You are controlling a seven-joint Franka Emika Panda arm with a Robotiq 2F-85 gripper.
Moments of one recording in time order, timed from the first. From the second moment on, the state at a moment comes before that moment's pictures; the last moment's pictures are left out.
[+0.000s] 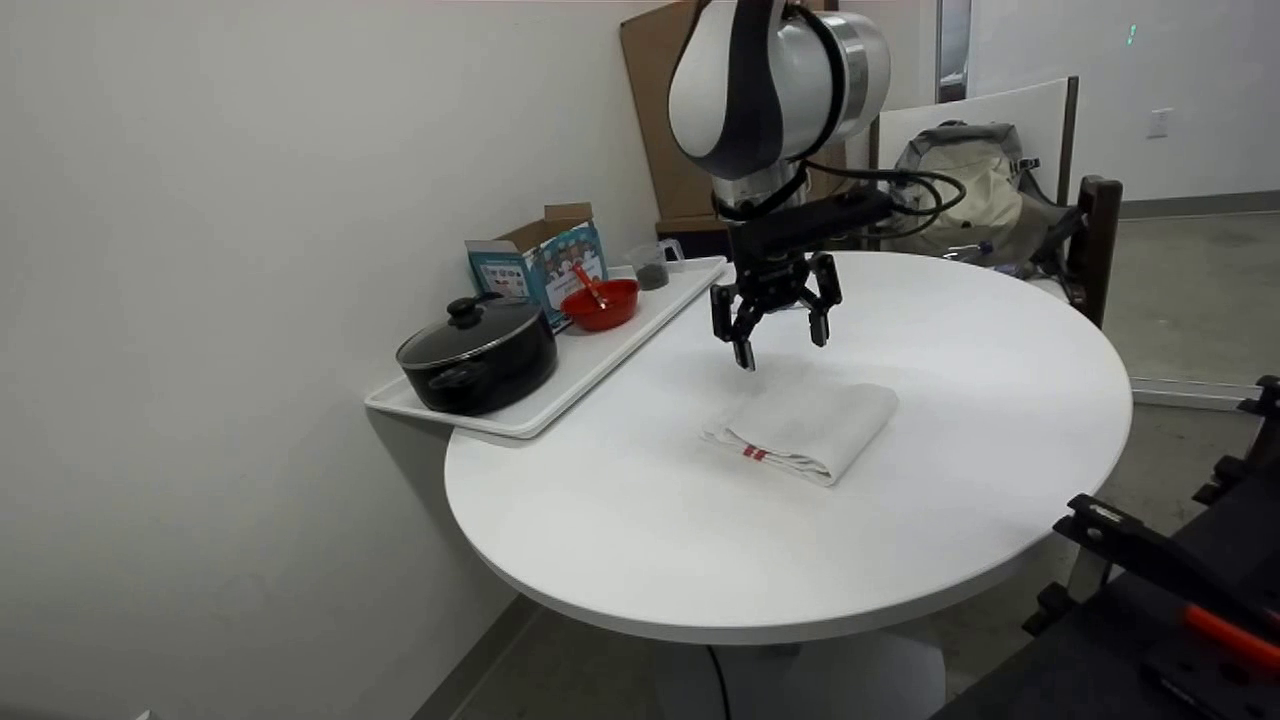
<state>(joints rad) 0.11 0.49 0.03 -2.19 0.01 2.62 0.23</state>
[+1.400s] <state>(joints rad) 0.21 0.65 -0.05 -2.14 0.01 2.73 0.30</state>
